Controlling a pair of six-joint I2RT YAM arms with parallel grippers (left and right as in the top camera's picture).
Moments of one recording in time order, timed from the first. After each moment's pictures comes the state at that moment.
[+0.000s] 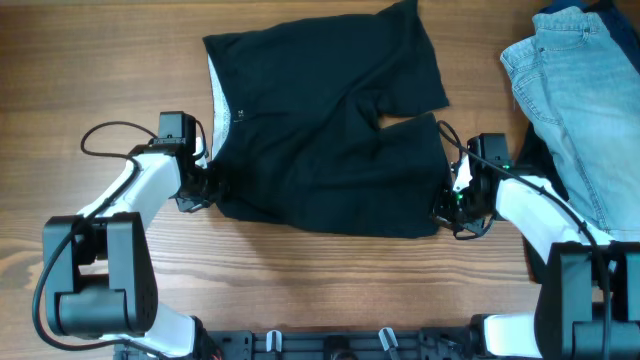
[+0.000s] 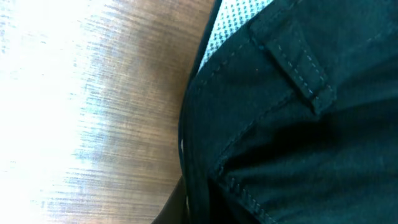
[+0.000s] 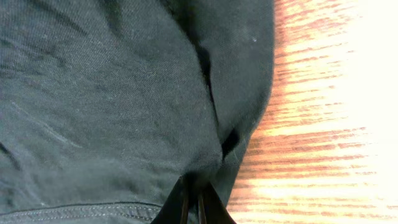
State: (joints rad) left arm 0.02 1.72 0.91 -0.65 0.17 -0.38; right arm 0.00 1.58 0.75 -0.70 -0.29 0.37
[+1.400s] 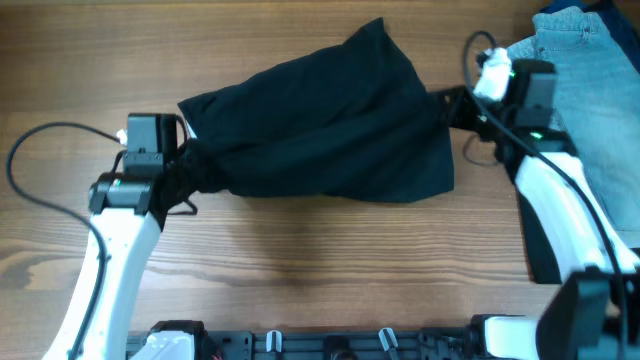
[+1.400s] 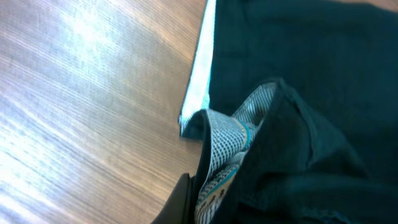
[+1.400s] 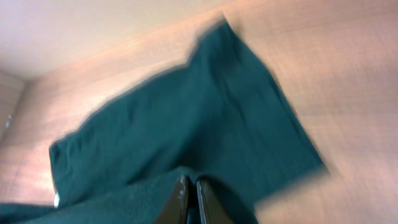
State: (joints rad) left arm -0.03 1.26 0.96 -0.79 -0.08 -0.64; right arm -0.01 1.55 1.03 -0.13 -0.44 0.30
